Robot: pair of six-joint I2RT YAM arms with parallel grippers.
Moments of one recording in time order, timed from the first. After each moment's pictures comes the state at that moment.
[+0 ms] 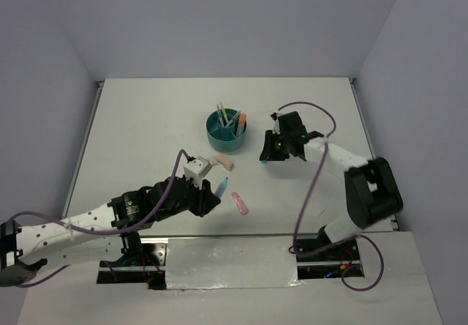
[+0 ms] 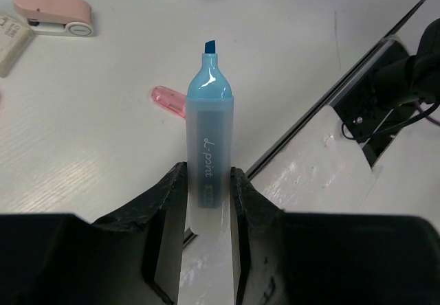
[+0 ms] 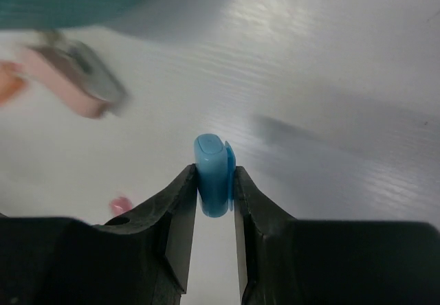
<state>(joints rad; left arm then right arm) -1.14 0.81 0.68 -0.38 -0.21 -0.54 0.36 1.65 0.98 -0.36 -0.25 0.31</state>
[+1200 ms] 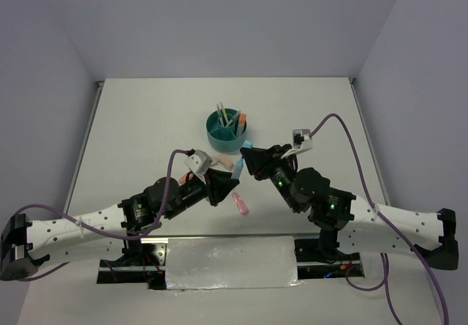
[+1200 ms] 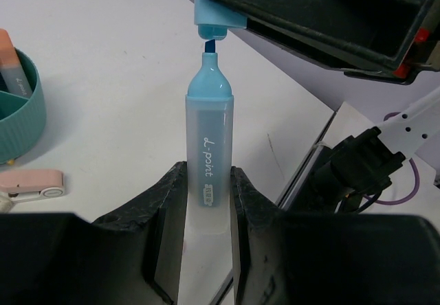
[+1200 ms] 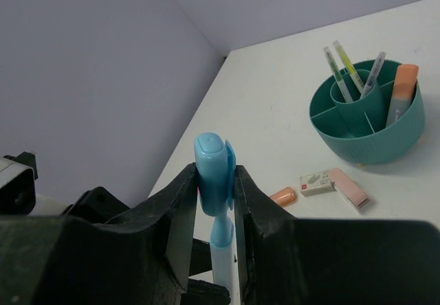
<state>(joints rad) -1.18 0.86 0.58 0.26 -0.26 -0.36 1.24 0.81 0.72 0.16 0.73 0.62</state>
